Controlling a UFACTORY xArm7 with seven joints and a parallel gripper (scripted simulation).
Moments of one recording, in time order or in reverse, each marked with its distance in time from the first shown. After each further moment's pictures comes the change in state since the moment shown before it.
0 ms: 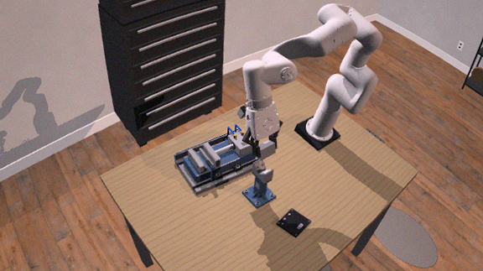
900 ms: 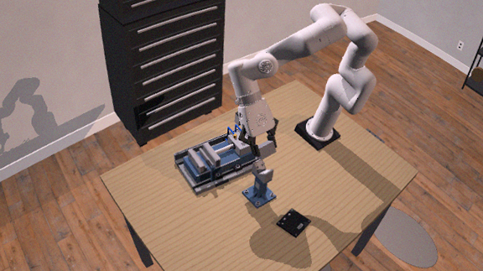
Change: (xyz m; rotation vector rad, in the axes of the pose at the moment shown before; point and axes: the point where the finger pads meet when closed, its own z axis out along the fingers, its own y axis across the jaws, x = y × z) arm 0.003 0.000 0.000 0.002 -0.292 0.001
